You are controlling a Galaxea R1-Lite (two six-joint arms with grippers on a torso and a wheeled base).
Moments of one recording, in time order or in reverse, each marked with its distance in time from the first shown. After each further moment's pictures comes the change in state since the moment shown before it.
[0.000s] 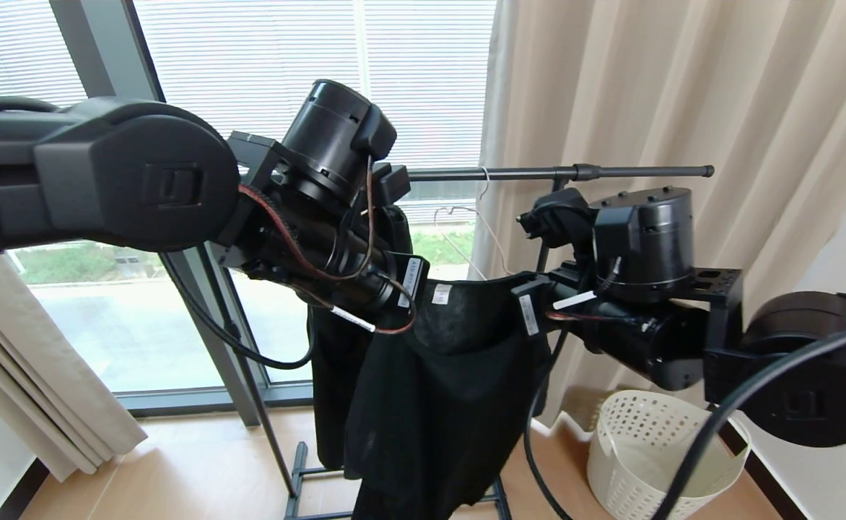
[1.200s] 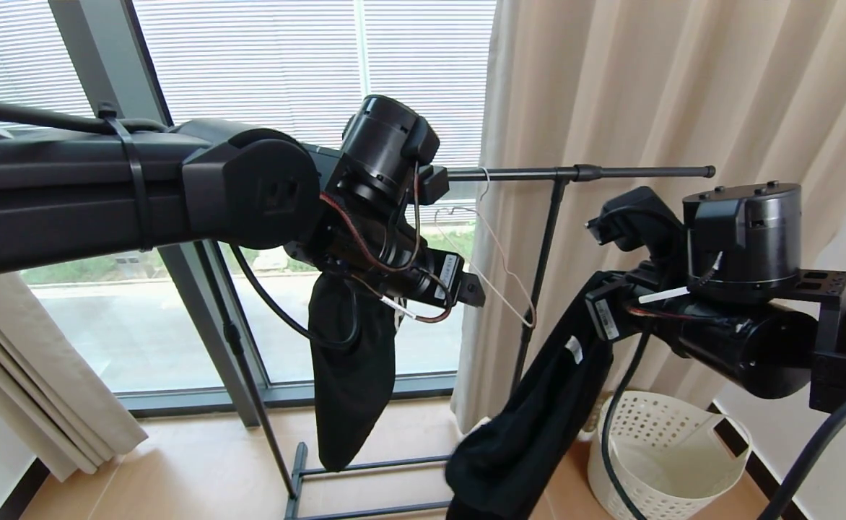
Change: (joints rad) left arm -0.011 0.137 -0.150 -0.014 -0.013 0.068; right arm -0.112 -0.145 0.120 0.033 -0.076 -0.163
